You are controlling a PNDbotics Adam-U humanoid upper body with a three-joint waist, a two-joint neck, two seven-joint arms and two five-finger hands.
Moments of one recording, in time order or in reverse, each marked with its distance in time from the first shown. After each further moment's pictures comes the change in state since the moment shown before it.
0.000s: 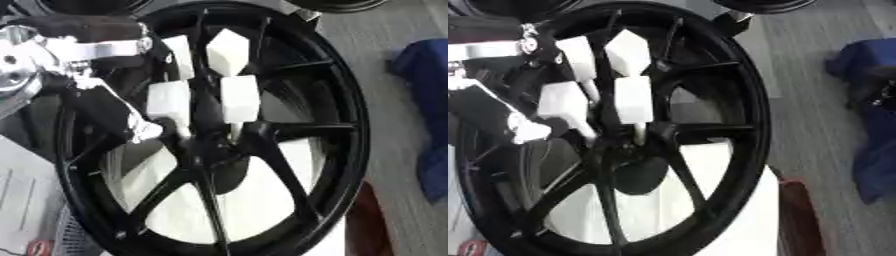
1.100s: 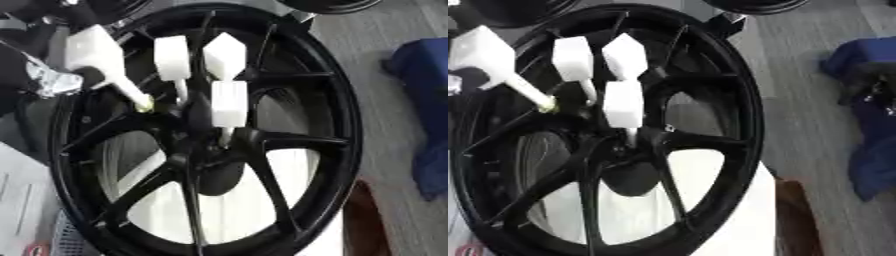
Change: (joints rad) left arm 0.453 0.150 0.514 0.000 0.261 -0.076 0.274; right arm 0.006 0.000 -0.024 0.001 -0.005 -0.001 -0.021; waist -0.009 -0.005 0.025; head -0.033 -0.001
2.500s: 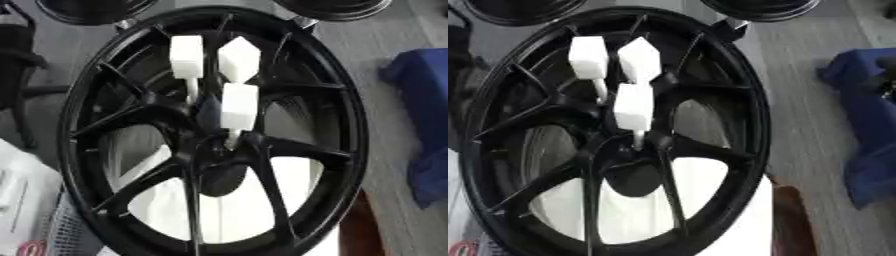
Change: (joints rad) left arm 0.305 -0.167 0.366 0.446 0.254 -0.098 0.594; right arm 0.024 0.016 -0.031 -0.012 -0.026 -0.004 -0.042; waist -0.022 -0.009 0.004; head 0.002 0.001
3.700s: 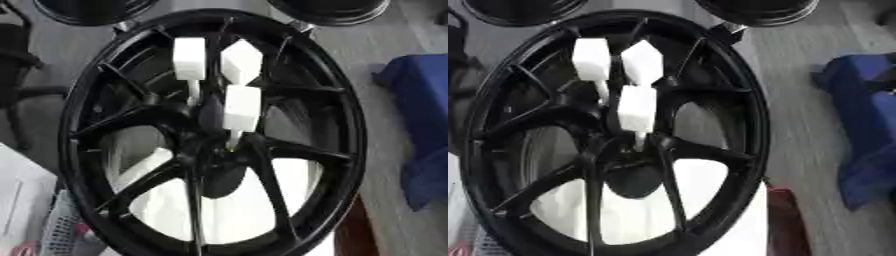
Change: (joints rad) left arm -0.055 -0.279 -0.116 -0.425 -0.050 -0.207 0.125; right arm -0.032 0.000 0.008 0.000 -0.038 -0.005 -0.005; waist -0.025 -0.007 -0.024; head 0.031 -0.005
